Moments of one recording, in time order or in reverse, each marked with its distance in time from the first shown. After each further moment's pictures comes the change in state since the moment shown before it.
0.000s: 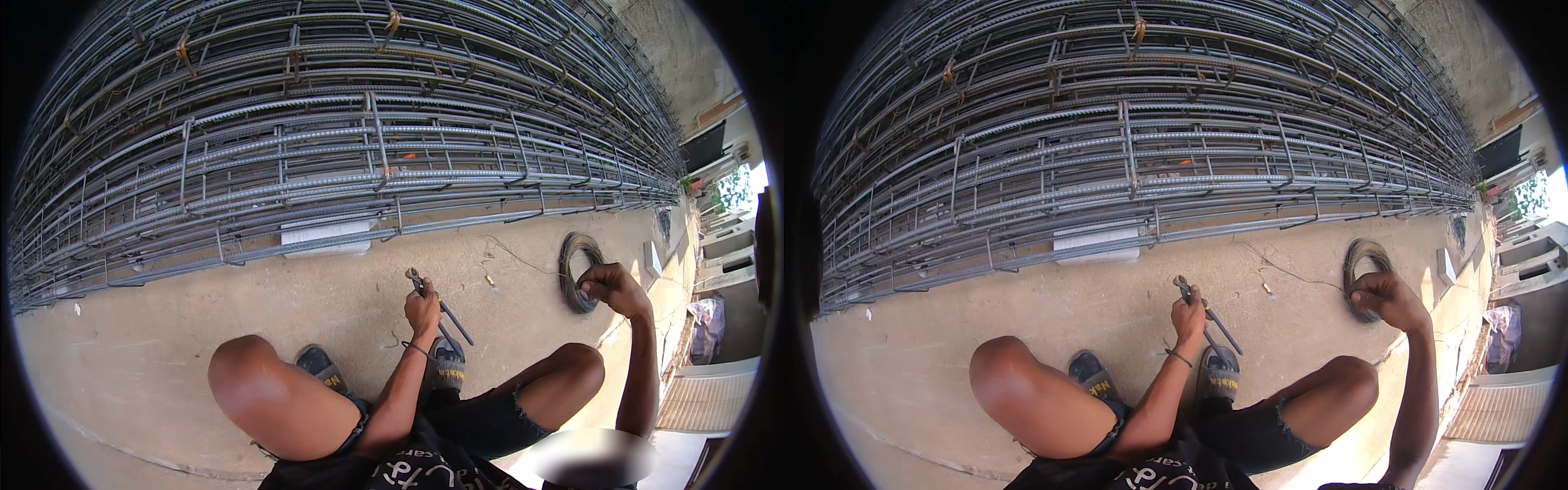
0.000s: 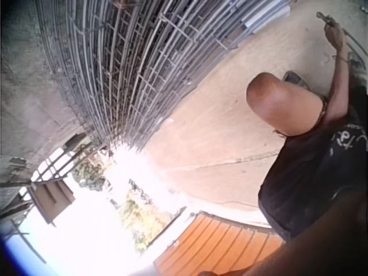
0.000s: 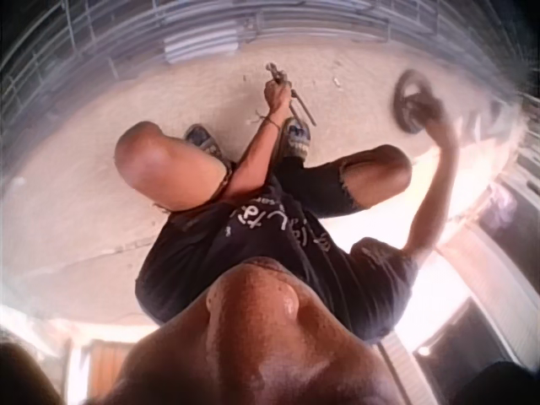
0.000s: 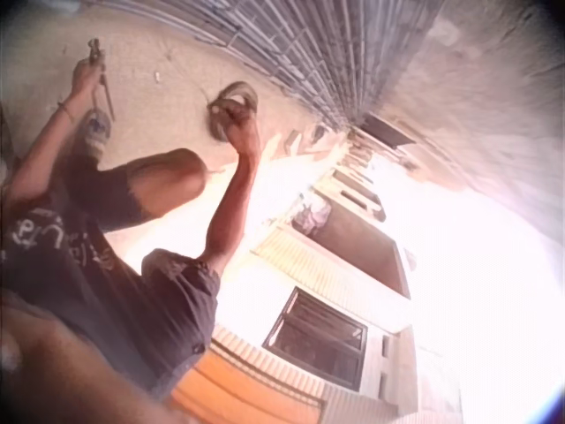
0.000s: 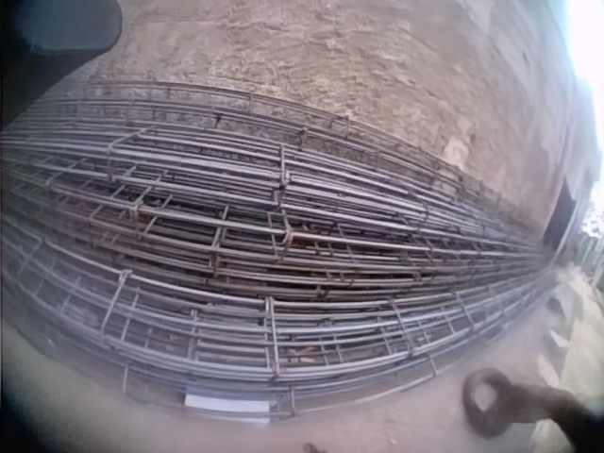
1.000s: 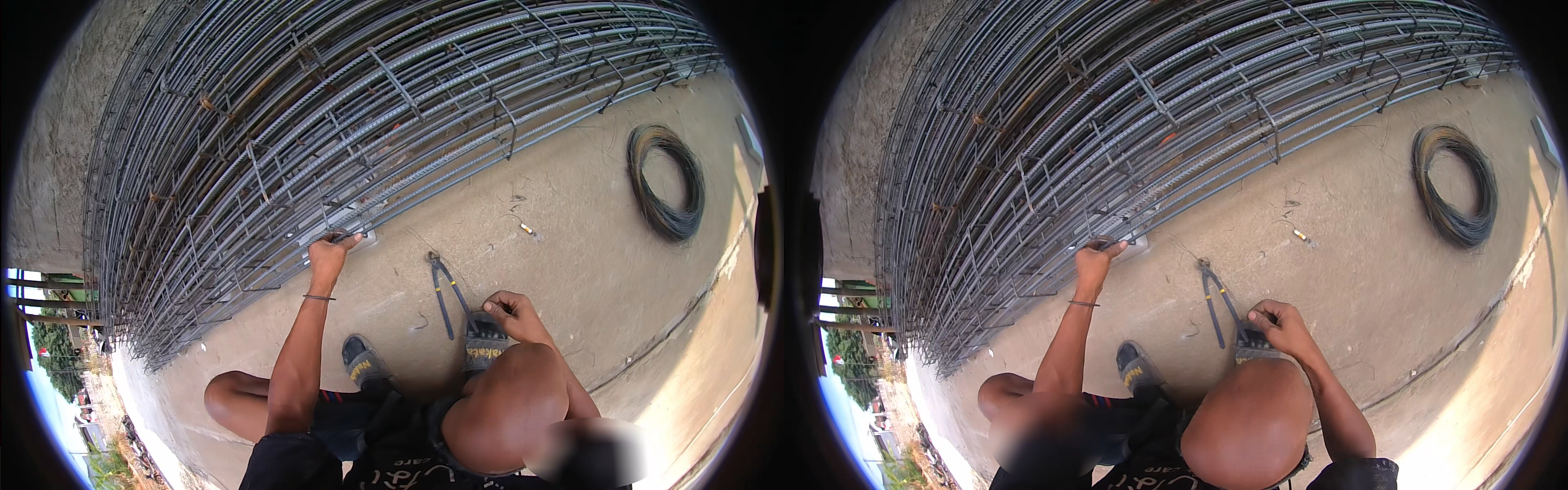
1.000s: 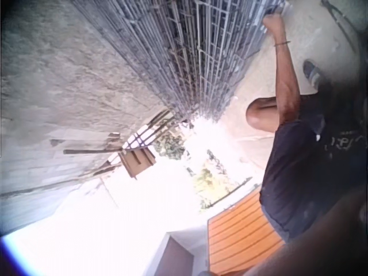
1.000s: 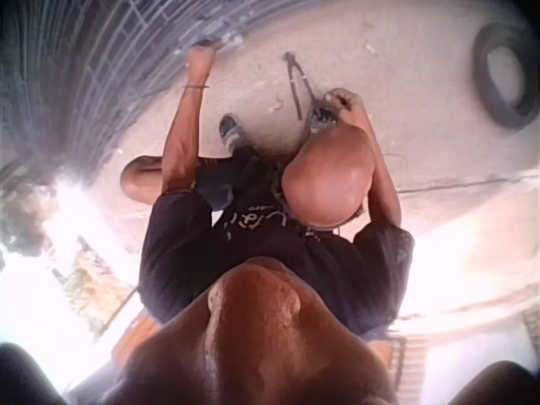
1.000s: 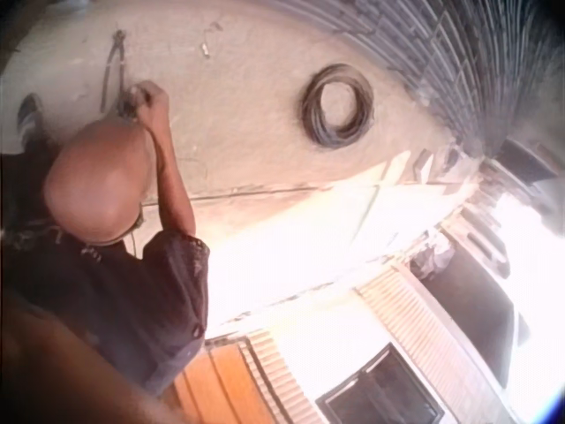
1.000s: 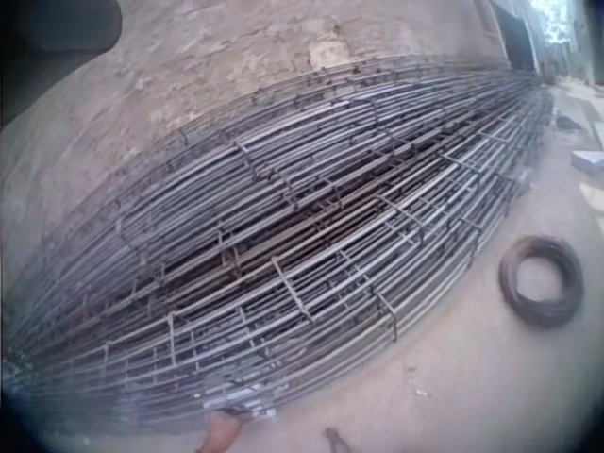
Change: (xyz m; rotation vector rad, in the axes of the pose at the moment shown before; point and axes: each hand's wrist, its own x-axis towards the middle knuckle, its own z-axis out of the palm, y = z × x) left_hand 0.035 0.129 -0.103 0.633 0.140 0.637; right_hand 0.052 0.180 0.257 0.855 -0.100 -0.066
